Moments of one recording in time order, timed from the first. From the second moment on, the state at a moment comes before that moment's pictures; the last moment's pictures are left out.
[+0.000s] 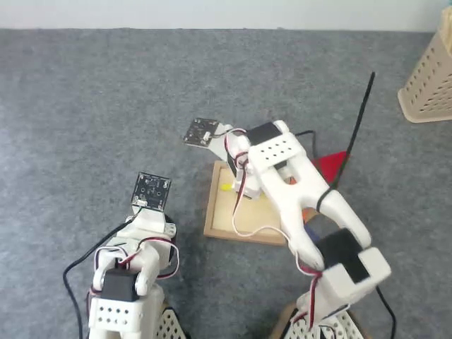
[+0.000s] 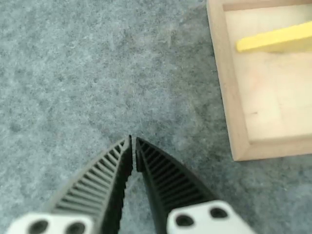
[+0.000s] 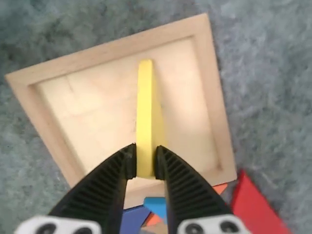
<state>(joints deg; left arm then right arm) 0.1 -103.4 97.6 72.0 -0.7 -30.6 6.1 13.4 72.4 40.3</state>
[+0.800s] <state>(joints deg) 0.1 -103.4 97.6 72.0 -0.7 -22.3 5.5 8.4 67.6 43.1</state>
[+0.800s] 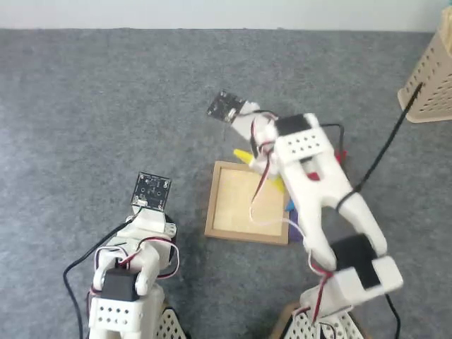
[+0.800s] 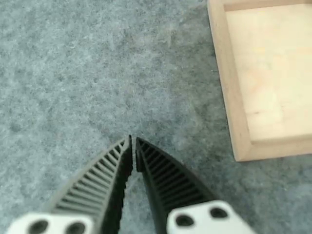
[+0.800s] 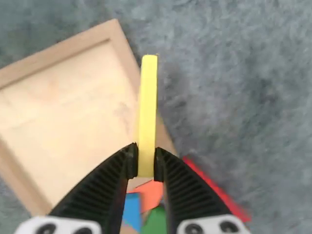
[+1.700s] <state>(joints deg) 0.1 -103.4 97.6 72.0 -0.7 -30.9 15.7 8.6 68.8 43.9</state>
